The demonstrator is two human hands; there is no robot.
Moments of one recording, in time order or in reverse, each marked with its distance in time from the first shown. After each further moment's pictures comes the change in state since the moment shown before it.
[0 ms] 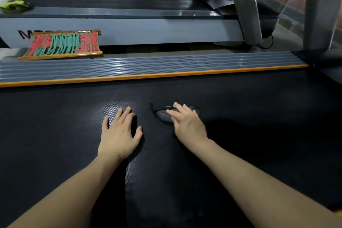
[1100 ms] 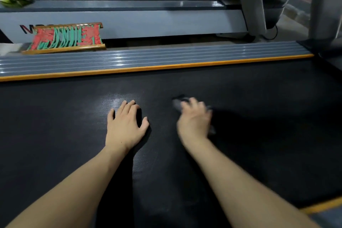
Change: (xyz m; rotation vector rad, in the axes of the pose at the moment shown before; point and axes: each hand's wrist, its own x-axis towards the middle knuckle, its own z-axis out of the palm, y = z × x) left_hand 0.000 0.003 0.000 0.009 0.071 -0.006; right_hand -0.020 -0.026 0.005 -0.230 0.147 0.334
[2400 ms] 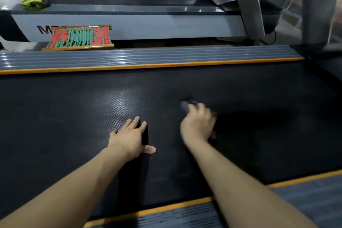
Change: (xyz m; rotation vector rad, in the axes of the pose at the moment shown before) left_hand -0.085 0.026 -0.072 0.111 -0.623 -0.026; right_hand -0.055 0.015 -0.022 0.085 0.043 0.129
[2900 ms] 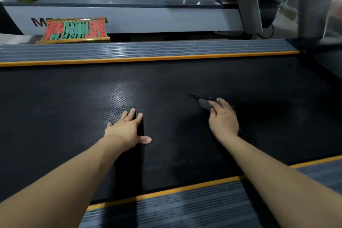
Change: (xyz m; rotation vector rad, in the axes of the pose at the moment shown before) left_hand -0.006 0.003 -0.001 -0.052 -0.034 -0.024; right_hand 0.029 0.113 -0.021 0.015 -0.047 -0.063
